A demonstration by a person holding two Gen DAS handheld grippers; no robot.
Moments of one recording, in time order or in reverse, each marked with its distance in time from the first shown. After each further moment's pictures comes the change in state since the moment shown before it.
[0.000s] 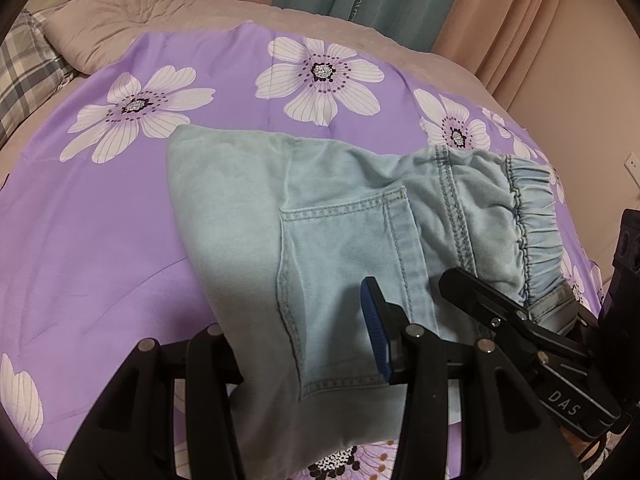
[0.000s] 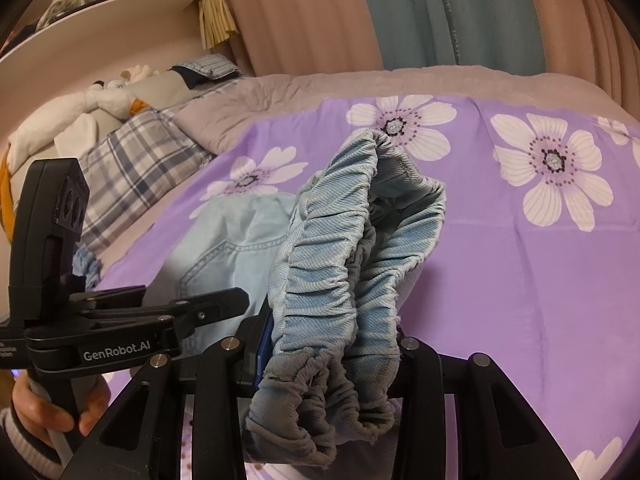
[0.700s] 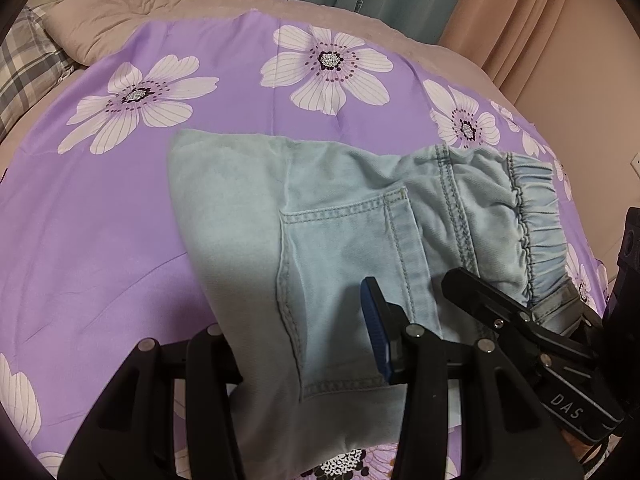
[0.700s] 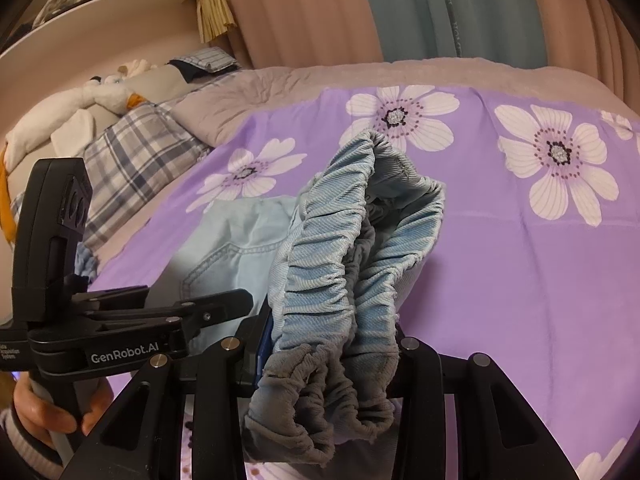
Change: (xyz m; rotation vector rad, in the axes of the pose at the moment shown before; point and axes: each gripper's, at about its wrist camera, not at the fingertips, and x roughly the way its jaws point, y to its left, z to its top) left arm 0.012 0.005 0.002 -0.003 0.031 0.013; right arm 0.010 -0.001 -0.003 0.004 0.028 -0.002
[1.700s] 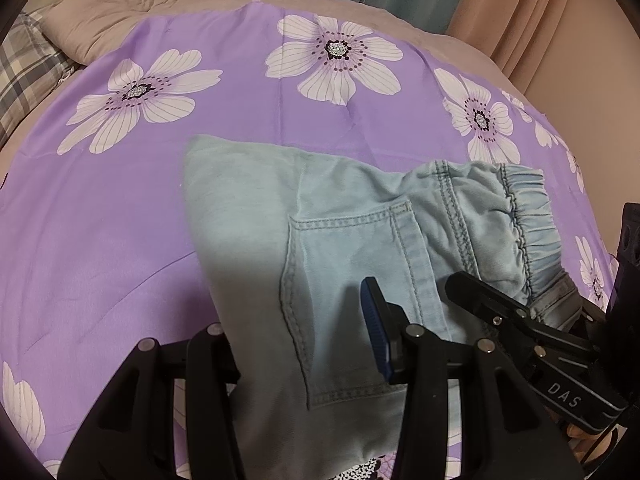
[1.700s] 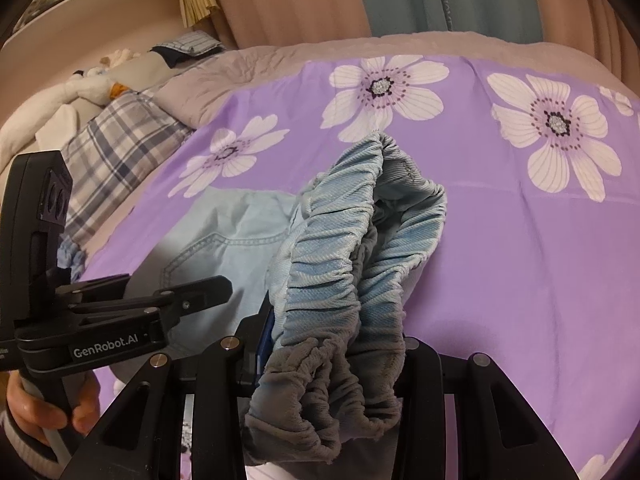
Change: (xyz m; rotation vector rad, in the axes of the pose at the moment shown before) left arm 0.015 0.001 0.004 0.020 0.026 0.041; right arm 0.015 -0.011 -0.004 0.046 0.085 -0.018
